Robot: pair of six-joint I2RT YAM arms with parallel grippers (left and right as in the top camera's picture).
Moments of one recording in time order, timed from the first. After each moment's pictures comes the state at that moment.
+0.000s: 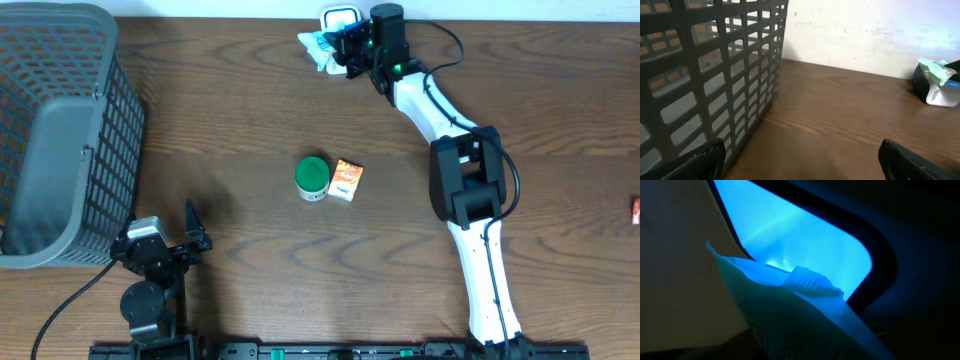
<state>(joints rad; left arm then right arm) 0.19 0.01 0.02 -0.12 0.01 -0.09 0.30 2.61 2.15 -0.03 -0.46 1.65</state>
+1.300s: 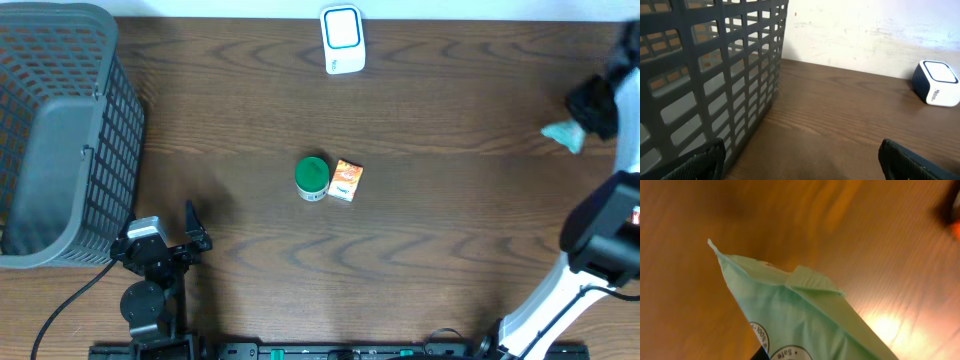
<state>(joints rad) 0.19 0.01 0.02 -0.12 0.01 -0.09 -0.40 2.12 1.94 -1.12 0.16 0.64</state>
